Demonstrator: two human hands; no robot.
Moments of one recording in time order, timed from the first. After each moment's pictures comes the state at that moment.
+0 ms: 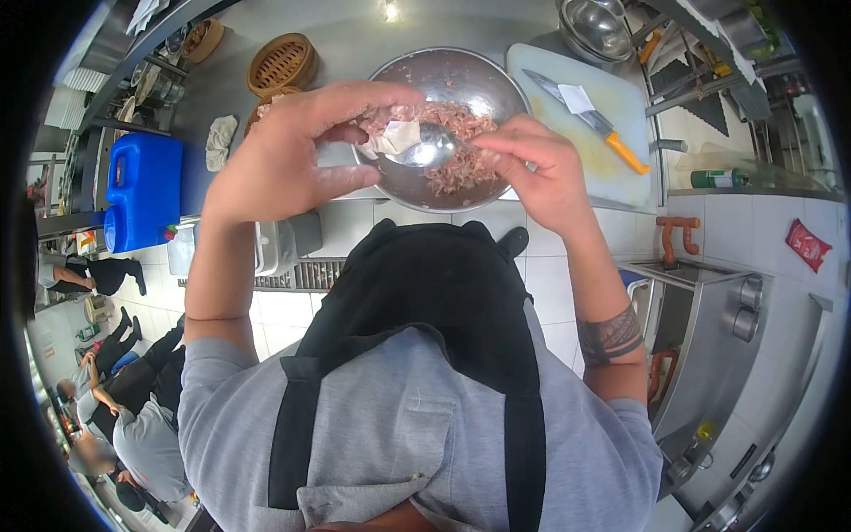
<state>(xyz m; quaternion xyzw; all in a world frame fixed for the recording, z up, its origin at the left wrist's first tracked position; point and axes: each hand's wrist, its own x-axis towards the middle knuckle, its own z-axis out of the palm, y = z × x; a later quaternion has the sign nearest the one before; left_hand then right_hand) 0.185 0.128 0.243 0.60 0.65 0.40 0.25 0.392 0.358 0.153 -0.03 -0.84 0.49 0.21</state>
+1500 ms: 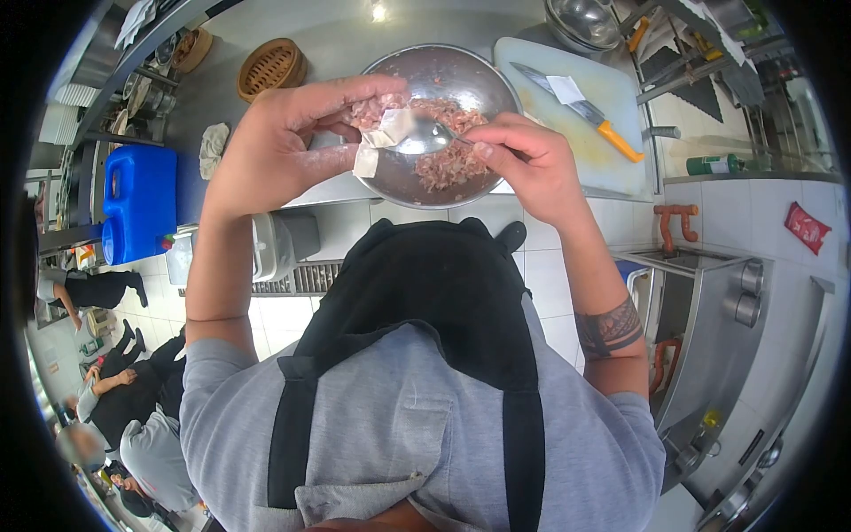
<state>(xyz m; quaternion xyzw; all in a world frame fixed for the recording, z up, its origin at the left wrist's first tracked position) 0.182 0.136 0.229 0.59 0.63 0.44 0.24 0.399 0.360 0.147 -0.06 -0.81 0.56 0.19</state>
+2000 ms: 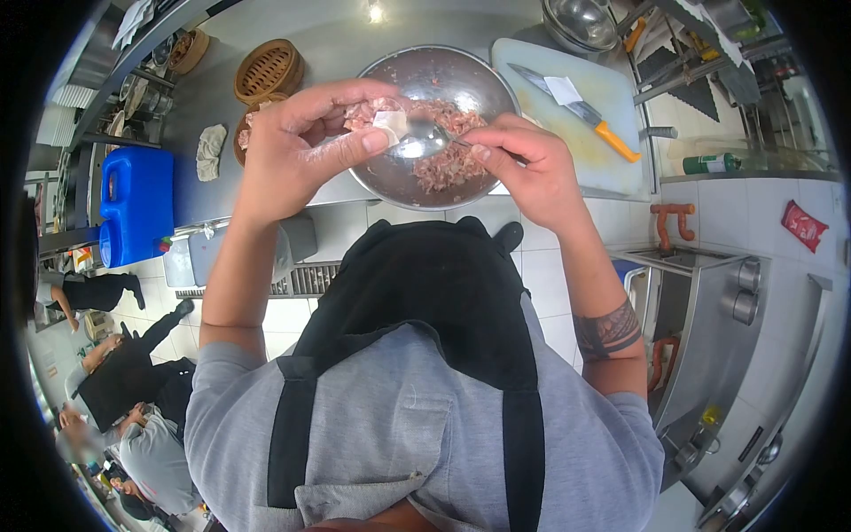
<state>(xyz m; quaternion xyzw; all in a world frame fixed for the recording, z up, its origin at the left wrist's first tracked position) 0.200 0.141 0.204 0.45 0.60 0.59 0.29 0.398 0.356 0.152 -0.06 -0.83 0.53 0.19</state>
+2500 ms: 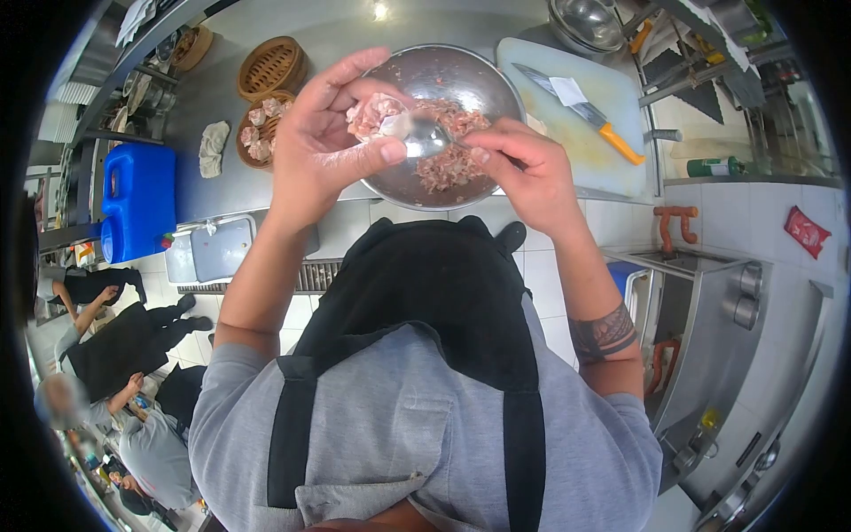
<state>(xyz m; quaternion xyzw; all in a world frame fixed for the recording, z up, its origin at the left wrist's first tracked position) 0.217 0.159 0.183 0.41 0.50 0.71 0.27 0.397 0.349 0.147 -0.07 -0.81 0.55 0.19</state>
